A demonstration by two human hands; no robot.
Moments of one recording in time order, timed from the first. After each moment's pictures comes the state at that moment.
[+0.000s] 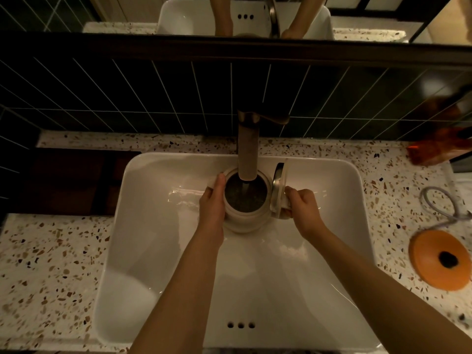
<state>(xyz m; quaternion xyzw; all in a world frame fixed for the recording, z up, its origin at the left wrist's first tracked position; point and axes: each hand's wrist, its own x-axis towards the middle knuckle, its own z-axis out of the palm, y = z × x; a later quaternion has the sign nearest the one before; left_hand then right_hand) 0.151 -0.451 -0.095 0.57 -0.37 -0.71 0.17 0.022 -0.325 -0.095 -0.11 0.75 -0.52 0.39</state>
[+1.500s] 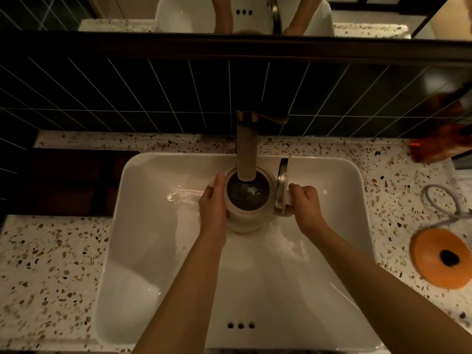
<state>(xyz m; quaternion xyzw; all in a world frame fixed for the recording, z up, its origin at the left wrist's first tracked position) 0.148 -0.444 -0.082 0.59 -0.39 -0.68 0.20 0.020 -0.332 -0.083 -0.10 0.74 -0.58 0.34</state>
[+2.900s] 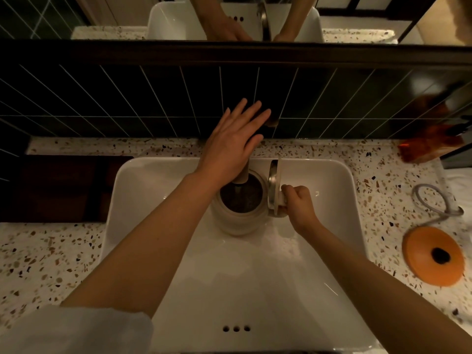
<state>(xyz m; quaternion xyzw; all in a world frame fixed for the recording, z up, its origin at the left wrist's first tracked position) 0.077 -0.512 -0.033 0.14 -0.94 -0.24 0.17 0.019 -0.334 -0.071 -0.10 0.75 -0.56 0.35</state>
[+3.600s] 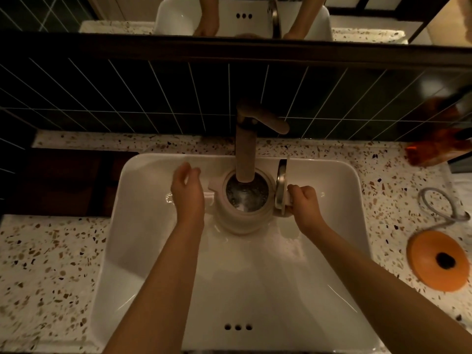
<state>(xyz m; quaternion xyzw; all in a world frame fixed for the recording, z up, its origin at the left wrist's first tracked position) 0.156 -0.482 -0.069 0.61 -0.46 -0.59 0.28 0.016 -0.331 -0.079 -0.11 0.74 -0.55 0.37</state>
